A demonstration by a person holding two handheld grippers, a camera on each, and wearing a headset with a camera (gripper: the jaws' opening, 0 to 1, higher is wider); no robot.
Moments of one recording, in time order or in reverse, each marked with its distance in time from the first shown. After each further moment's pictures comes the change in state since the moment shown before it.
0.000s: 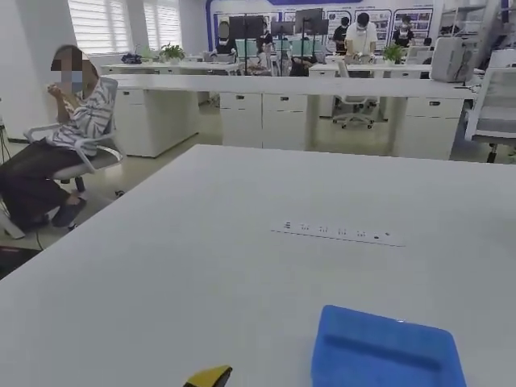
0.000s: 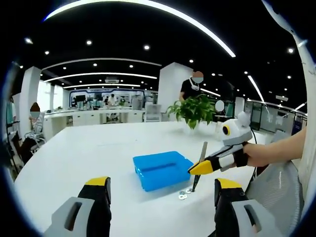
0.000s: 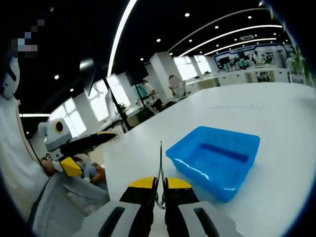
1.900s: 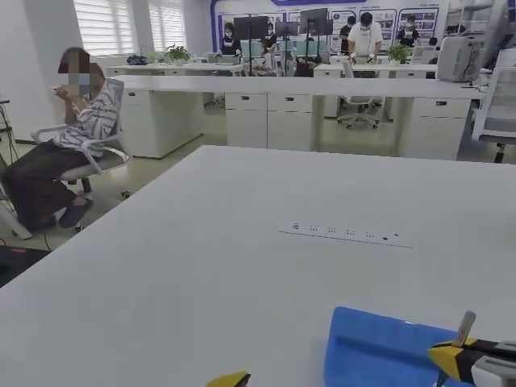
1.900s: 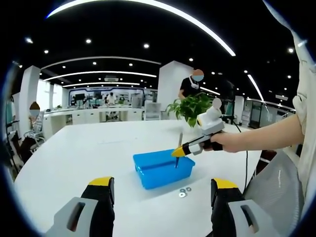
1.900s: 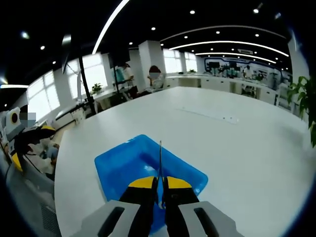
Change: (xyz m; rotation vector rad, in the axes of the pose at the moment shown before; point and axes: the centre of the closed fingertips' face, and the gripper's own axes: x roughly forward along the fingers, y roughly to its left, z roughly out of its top) left arm 0.000 0.002 -0.004 0.000 0.020 -0.005; right arm 0.025 -0.116 0.029 -0.181 0.120 -0.256
